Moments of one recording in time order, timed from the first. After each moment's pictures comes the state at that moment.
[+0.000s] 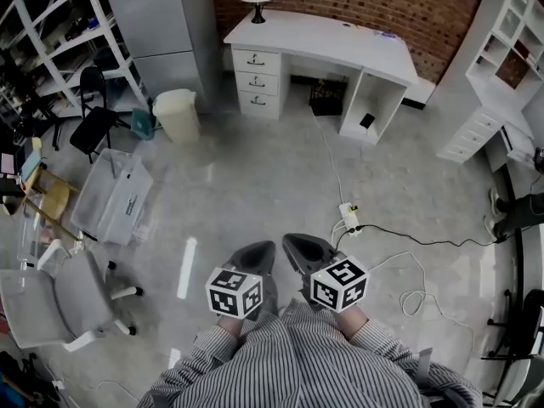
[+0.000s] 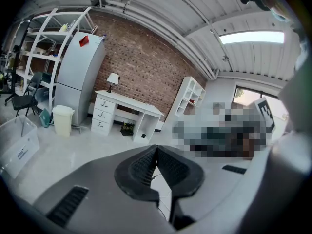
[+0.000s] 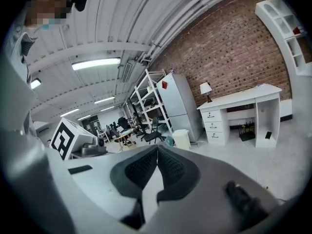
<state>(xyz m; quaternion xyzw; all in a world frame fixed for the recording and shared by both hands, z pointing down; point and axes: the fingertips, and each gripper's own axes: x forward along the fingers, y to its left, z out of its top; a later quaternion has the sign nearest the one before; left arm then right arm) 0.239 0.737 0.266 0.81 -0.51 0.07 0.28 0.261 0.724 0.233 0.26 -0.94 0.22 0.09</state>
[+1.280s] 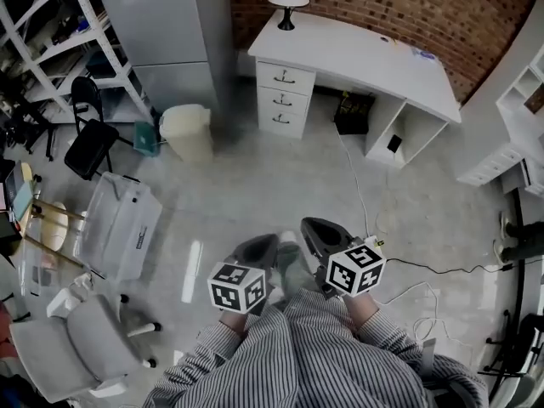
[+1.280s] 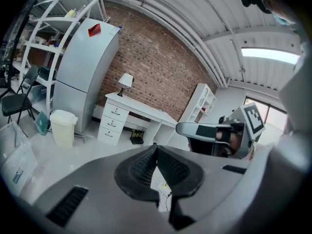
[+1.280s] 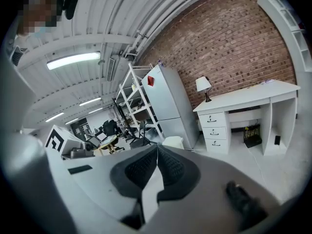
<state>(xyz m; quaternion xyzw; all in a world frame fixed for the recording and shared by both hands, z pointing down) 0.011 0.460 0.271 0.80 -0.51 0.05 0.31 0.062 0.418 0.245 0.30 -0.92 0.25 0.10</state>
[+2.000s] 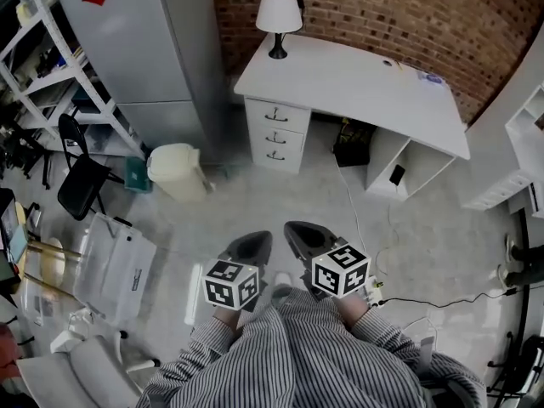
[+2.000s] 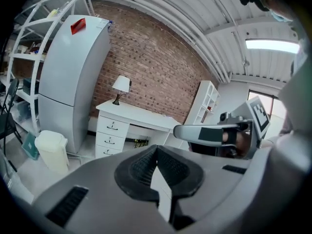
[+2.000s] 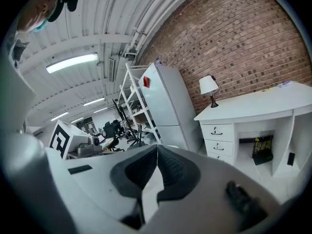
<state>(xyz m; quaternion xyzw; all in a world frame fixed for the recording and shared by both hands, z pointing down) -0.004 0.214 0.263 0.81 -0.51 0.07 0.27 0.027 0.194 0.239 0.26 -0.93 0.23 0.10</state>
